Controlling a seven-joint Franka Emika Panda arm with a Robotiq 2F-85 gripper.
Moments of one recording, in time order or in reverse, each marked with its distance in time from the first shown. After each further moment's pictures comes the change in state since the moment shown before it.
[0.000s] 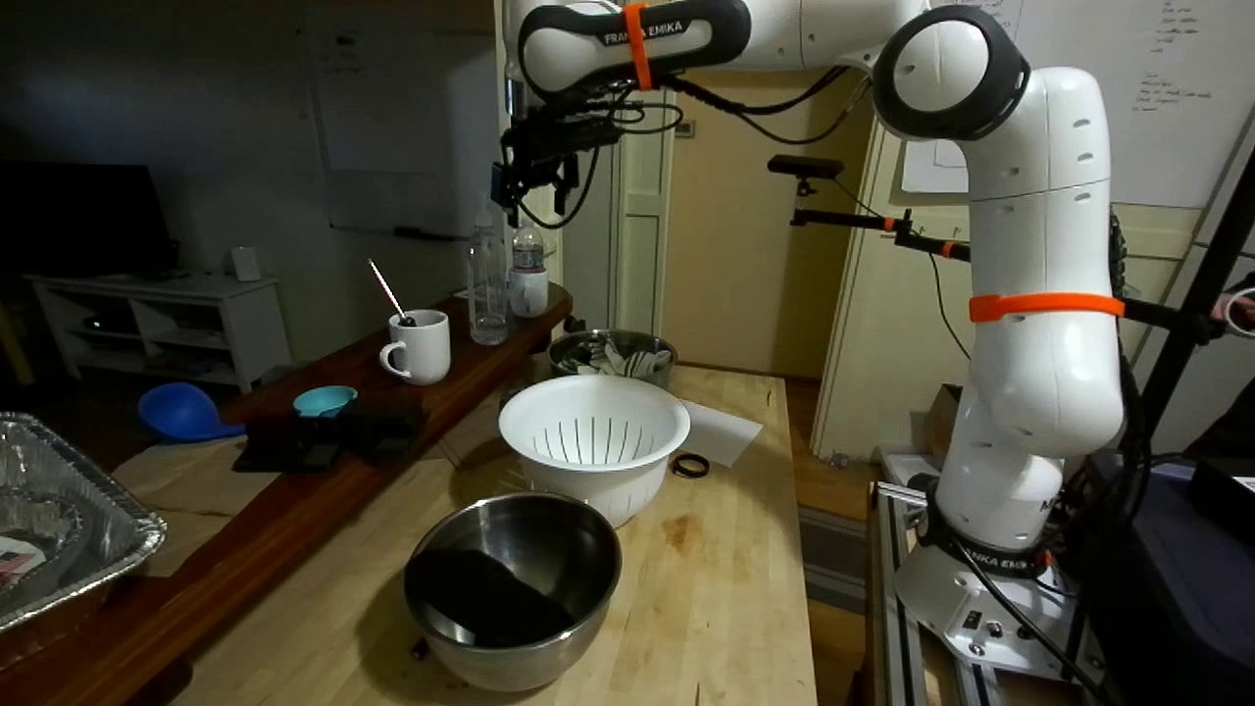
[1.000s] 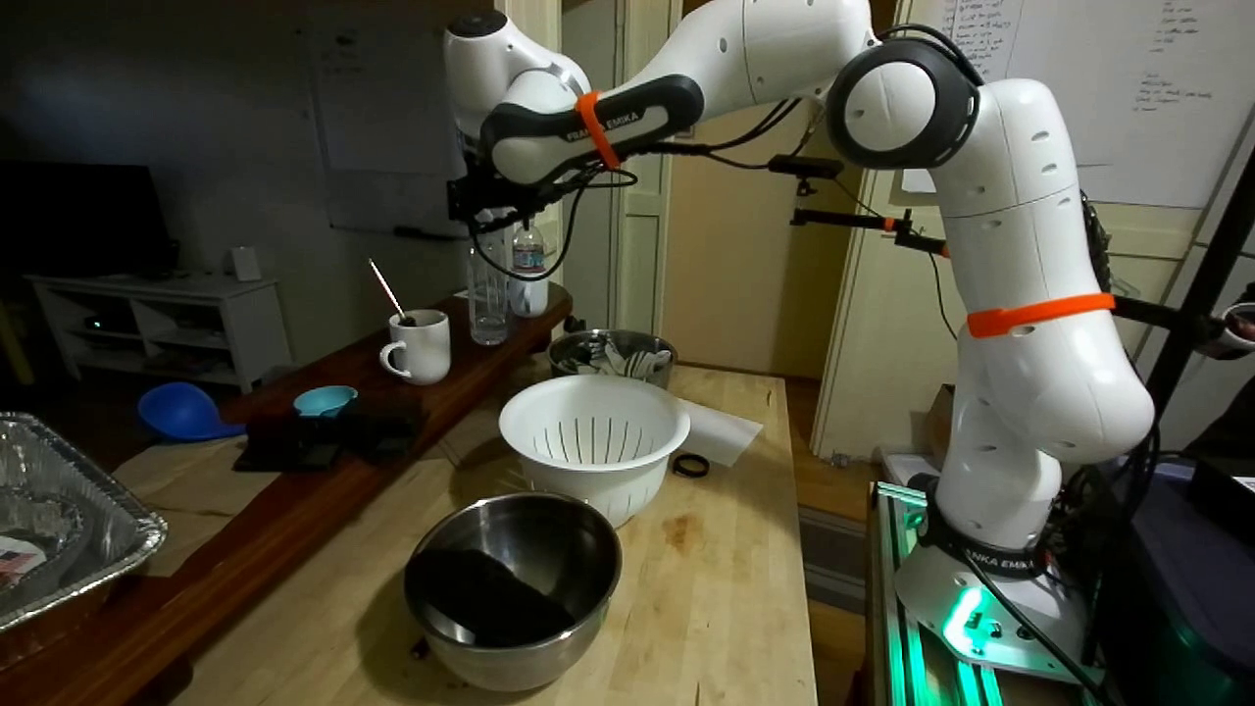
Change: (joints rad) arm 0.238 0.141 -0.206 0.034 -0.281 0.213 0.652
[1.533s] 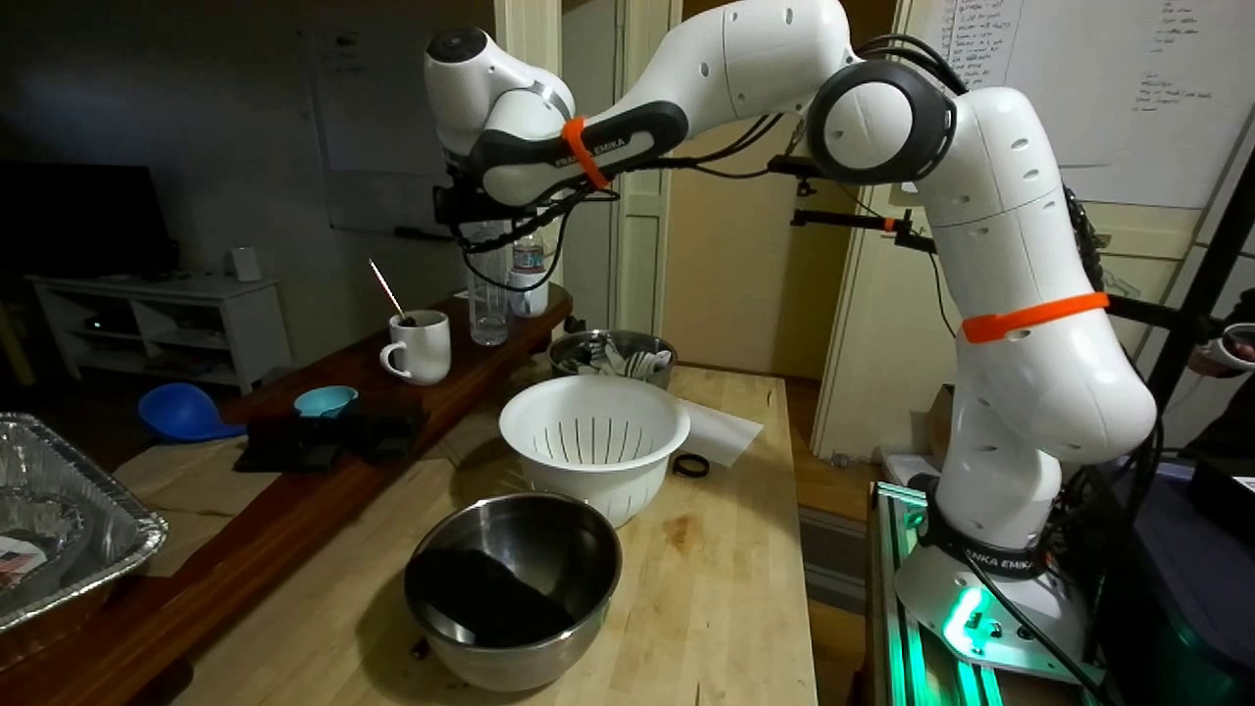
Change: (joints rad) arm 0.018 0.068 -0.003 0.059 -0.101 0.021 0.119
